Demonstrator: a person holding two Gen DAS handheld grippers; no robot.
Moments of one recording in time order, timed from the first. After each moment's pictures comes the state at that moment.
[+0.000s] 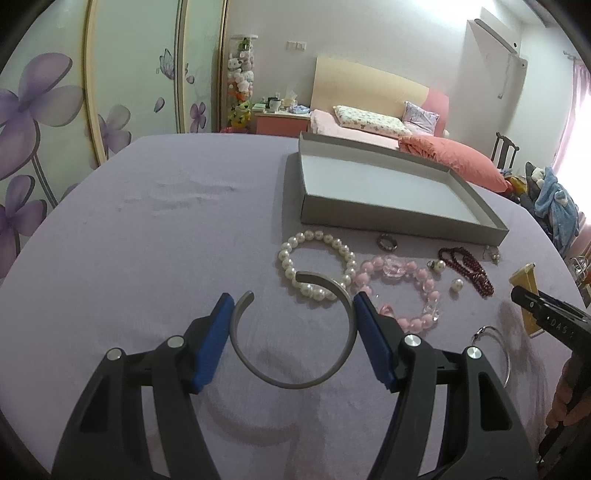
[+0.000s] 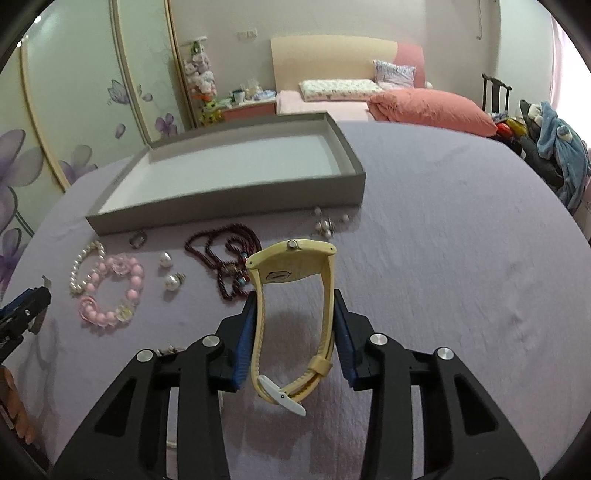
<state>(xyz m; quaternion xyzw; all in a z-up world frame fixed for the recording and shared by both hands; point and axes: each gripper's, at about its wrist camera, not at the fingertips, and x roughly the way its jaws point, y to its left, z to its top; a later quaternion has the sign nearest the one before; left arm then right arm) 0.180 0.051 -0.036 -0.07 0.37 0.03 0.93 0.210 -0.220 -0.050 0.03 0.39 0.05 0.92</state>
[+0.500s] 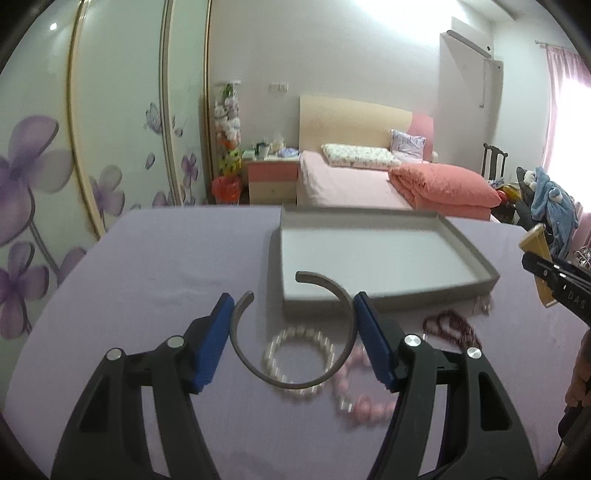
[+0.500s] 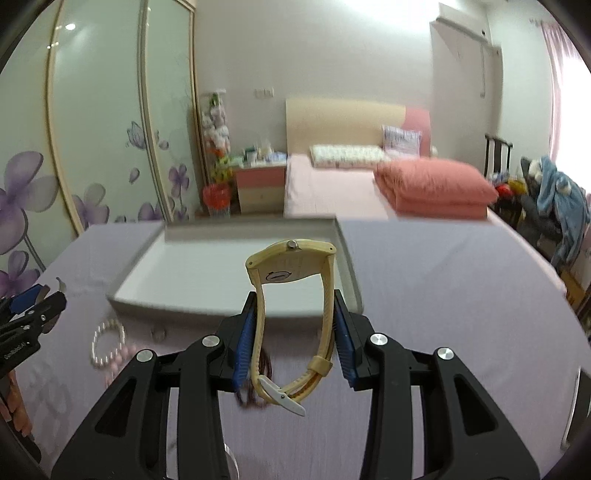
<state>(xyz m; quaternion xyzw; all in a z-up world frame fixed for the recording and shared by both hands) 0.222 0.030 0.021 -0.01 0.29 0.02 0.96 0.243 -0.215 0.020 0.00 0.27 0.06 0.96</state>
